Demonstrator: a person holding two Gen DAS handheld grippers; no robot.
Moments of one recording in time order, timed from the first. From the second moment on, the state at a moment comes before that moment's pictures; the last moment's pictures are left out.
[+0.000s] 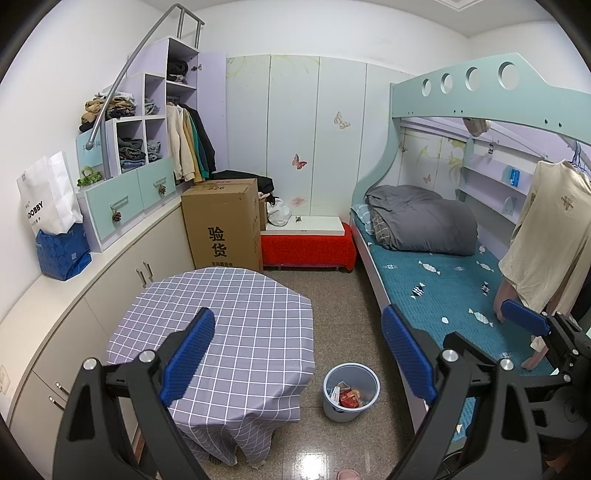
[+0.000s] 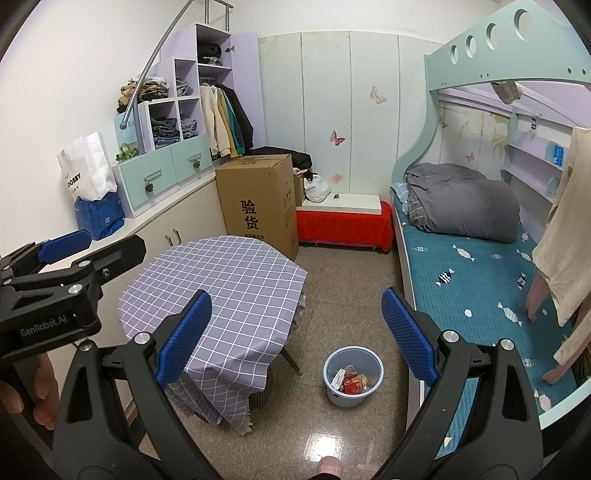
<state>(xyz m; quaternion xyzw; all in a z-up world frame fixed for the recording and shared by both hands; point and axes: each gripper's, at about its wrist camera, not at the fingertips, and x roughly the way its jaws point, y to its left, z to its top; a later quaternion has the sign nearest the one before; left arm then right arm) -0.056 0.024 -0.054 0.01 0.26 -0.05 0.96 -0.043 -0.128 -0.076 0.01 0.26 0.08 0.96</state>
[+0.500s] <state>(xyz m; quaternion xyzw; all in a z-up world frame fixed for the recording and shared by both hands) -0.056 0.026 -0.055 0.01 0.26 -0.05 0.96 -0.043 -0.126 -0.079 0.01 0.26 0.08 0.96</state>
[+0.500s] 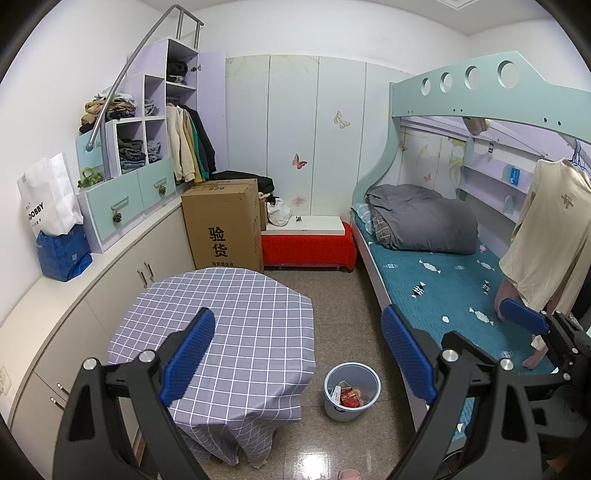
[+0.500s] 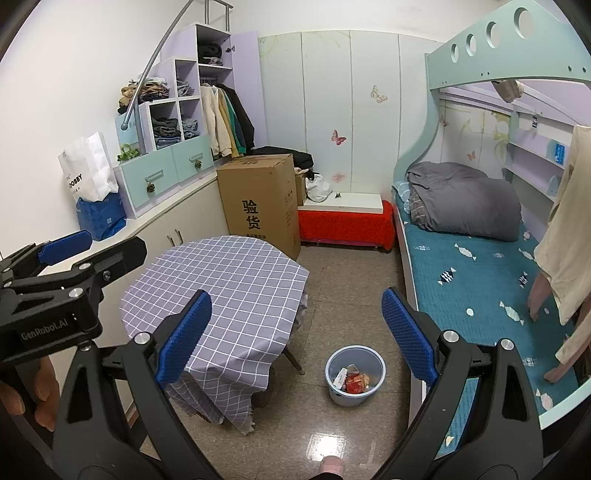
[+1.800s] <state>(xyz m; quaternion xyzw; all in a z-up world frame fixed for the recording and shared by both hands) -0.042 0.019 -0.061 0.02 0.27 -0.06 0.96 -0.047 -0.121 -0.083 0.02 0.27 0.08 0.96</state>
